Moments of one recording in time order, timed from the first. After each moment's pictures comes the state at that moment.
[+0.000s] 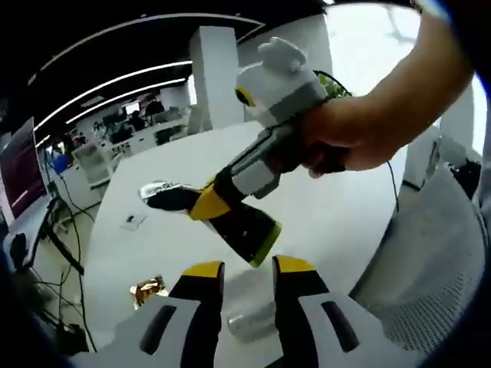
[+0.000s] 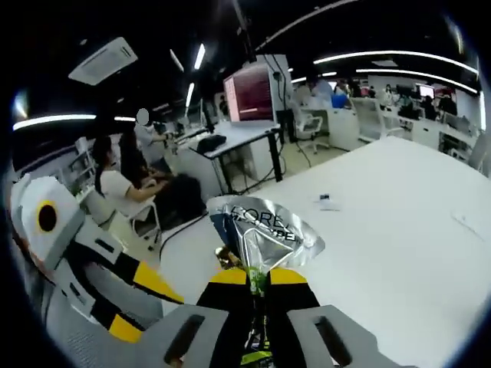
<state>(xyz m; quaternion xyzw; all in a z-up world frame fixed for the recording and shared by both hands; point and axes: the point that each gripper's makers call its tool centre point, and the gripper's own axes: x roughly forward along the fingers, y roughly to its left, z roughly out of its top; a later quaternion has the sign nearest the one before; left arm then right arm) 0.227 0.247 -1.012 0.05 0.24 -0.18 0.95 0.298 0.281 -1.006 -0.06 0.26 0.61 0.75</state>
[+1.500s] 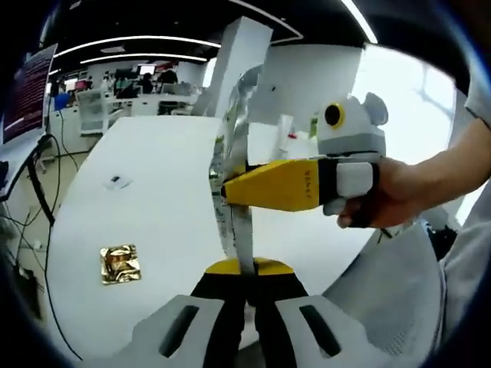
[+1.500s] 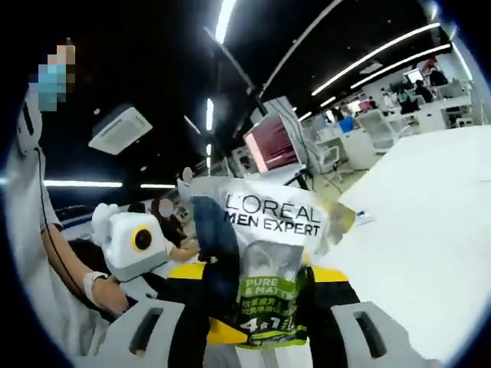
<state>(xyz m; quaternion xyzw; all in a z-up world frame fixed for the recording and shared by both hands) 0.212 0.241 -1.012 -0.08 0.28 -0.20 0.93 0.249 0.263 -0.965 0.13 0.23 0.65 0.71</state>
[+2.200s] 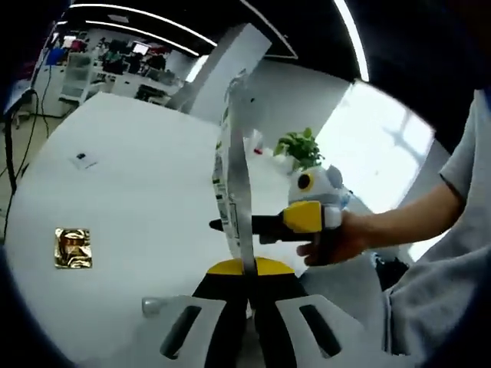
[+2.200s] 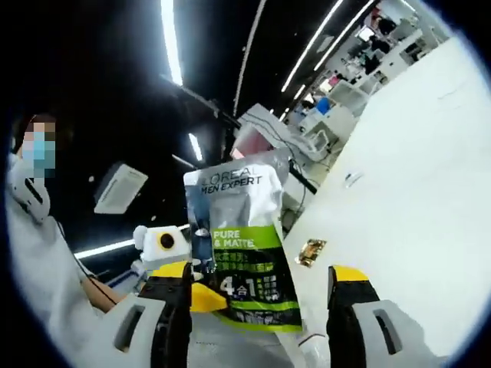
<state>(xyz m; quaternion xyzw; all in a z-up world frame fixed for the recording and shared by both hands) 0.195 0.207 -0.976 -0.24 0.25 -0.33 0.88 0.234 0.216 -0.980 0.32 0.32 0.61 0.65</state>
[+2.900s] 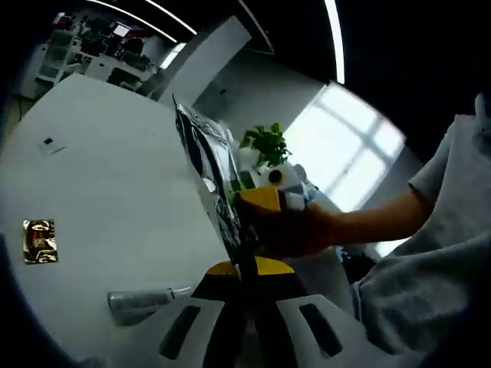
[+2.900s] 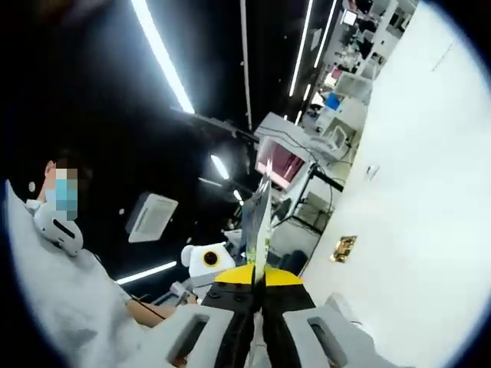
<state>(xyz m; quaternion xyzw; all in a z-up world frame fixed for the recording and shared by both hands) 0.184 0.190 -0.972 -0.25 0.26 -0.39 0.85 0.226 0.190 -0.947 0.38 0.31 0.64 0.60</state>
